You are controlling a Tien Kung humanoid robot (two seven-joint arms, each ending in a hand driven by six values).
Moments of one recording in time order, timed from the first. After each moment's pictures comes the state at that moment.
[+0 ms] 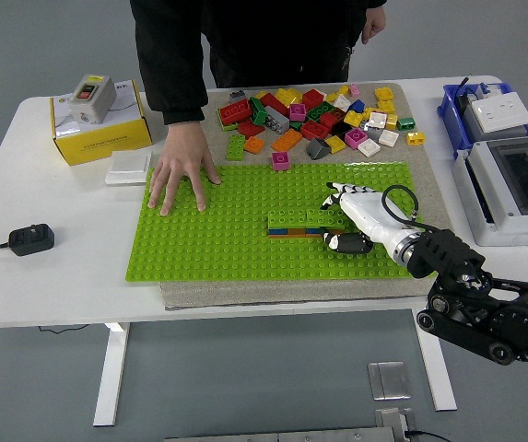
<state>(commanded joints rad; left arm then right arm) 0.05 0.16 -1.88 -0.18 2.27 -0.10 0.10 0.71 -0.31 0.28 1.11 -1.69 -0.36 -0.18</state>
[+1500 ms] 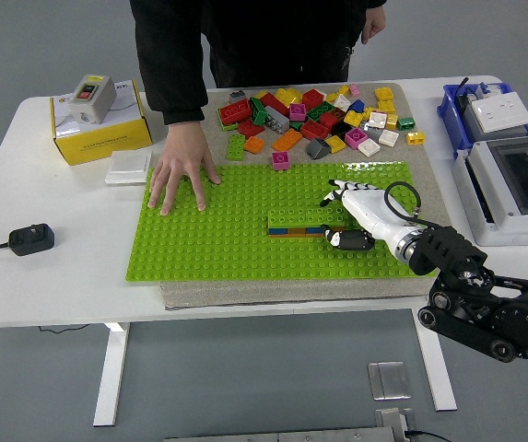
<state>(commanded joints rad) 0.05 0.16 -1.88 -0.18 2.27 -0.10 0.10 0.71 -0.32 0.30 1.11 -1.68 -0.35 -0.18</state>
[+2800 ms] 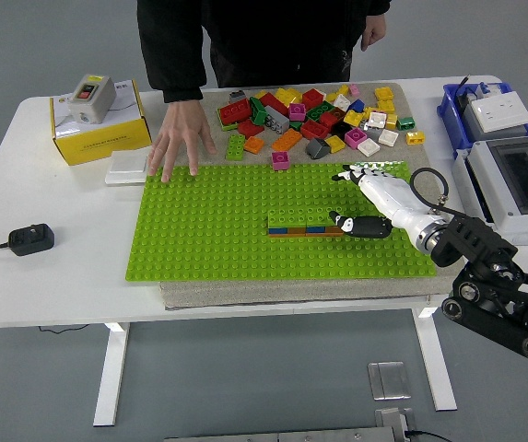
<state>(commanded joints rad) 0.06 0.15 -1.88 -0.18 2.27 -0.11 0.09 0.63 -0.44 0.43 1.29 -1.67 -0.32 -0.17</state>
